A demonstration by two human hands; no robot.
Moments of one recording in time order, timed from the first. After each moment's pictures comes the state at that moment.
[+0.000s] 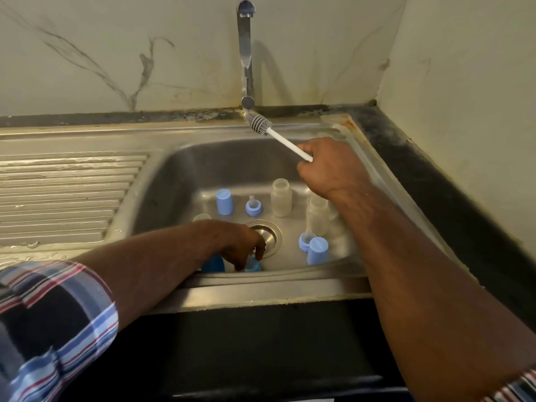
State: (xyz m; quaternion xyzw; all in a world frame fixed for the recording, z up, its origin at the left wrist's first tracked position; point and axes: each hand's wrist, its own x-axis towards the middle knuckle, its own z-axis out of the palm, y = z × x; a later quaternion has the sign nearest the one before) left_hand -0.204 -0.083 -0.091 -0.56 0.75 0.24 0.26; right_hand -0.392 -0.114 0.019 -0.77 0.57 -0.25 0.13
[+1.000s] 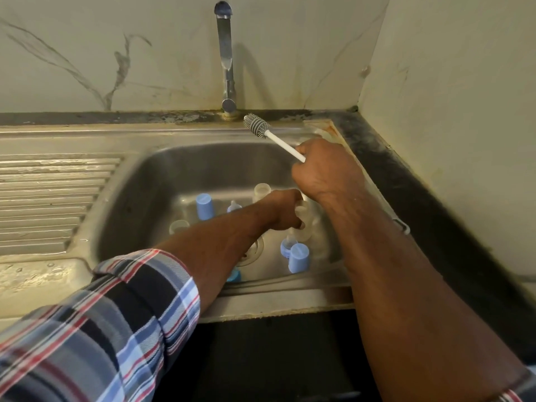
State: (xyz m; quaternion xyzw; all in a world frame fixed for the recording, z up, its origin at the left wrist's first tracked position) left_hand -0.301 -0.151 -0.075 -0.61 0.75 0.23 -0.07; right_hand -0.404 -0.120 0.027 -0.73 0.64 -0.23 0.08
